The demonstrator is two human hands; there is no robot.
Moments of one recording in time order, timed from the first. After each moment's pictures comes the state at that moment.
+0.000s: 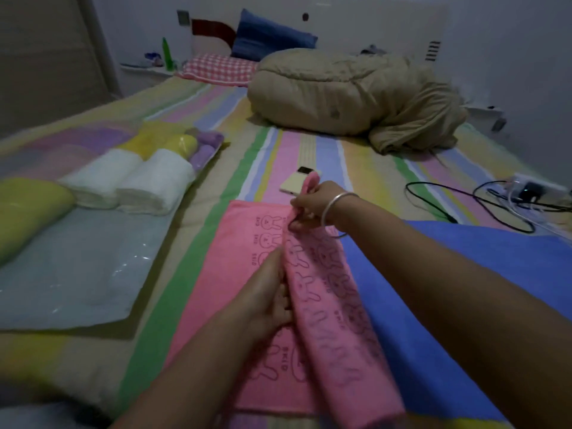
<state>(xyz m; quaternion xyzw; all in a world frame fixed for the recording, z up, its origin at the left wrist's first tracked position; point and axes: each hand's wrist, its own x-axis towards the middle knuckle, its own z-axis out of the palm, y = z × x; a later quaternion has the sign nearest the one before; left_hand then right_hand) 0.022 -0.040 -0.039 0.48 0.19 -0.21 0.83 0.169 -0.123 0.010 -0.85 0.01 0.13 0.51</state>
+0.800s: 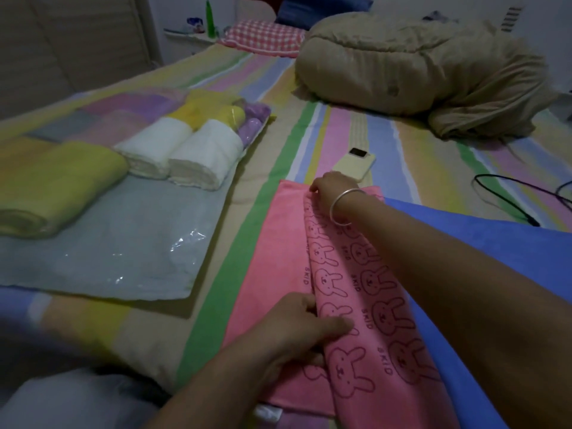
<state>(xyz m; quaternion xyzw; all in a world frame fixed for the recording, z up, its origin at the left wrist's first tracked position) -0.024 0.004 -0.073 0.66 0.16 -0.23 0.70 0.222 -0.049 -0.052 -0.96 -0.27 -0.02 -0.06</state>
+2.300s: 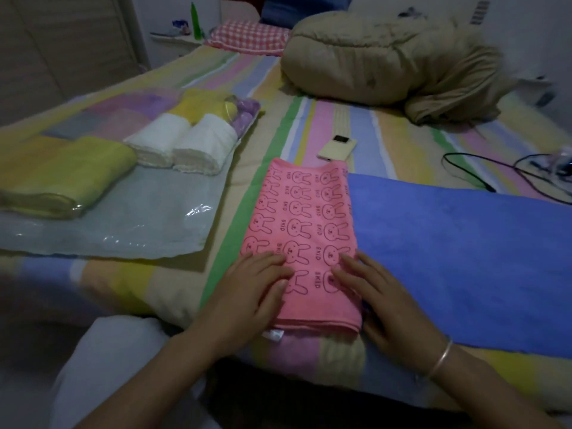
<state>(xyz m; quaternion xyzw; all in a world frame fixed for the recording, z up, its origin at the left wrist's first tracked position) -0.083 0.061 -0.095 0.94 -0.15 0.14 0.27 -0.031 -0.199 -0.099 -0.88 -0.42 -0.09 0.18</state>
